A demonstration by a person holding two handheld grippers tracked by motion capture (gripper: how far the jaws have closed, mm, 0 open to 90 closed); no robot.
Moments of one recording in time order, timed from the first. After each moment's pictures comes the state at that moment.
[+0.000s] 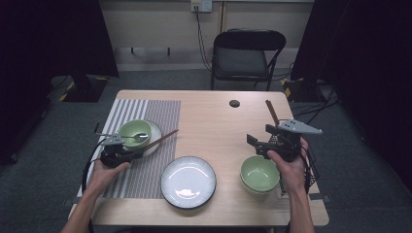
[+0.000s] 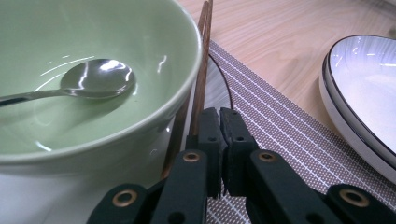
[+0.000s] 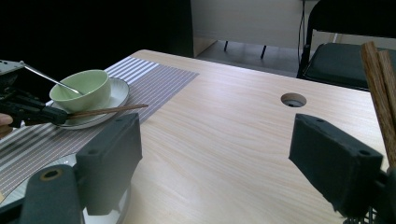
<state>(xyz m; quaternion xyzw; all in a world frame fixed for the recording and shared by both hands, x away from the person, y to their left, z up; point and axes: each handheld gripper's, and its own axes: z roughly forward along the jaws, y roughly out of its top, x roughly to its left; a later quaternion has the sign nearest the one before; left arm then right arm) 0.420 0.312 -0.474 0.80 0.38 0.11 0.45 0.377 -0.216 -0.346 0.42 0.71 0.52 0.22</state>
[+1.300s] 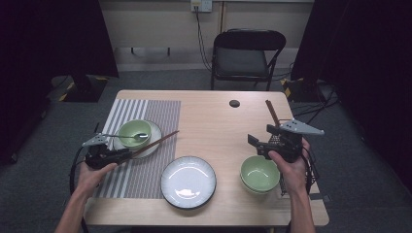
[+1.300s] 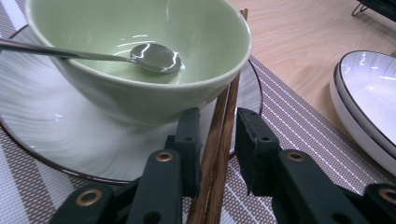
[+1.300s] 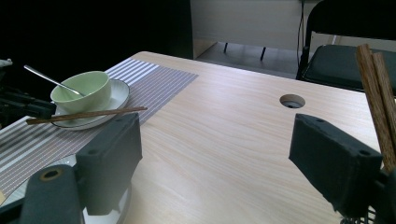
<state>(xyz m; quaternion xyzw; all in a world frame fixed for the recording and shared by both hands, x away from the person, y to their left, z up) 0.410 0.351 -0.471 0.77 0.42 0.10 0.47 0.375 -0.218 -0.345 0.42 0.71 0.52 0.22</state>
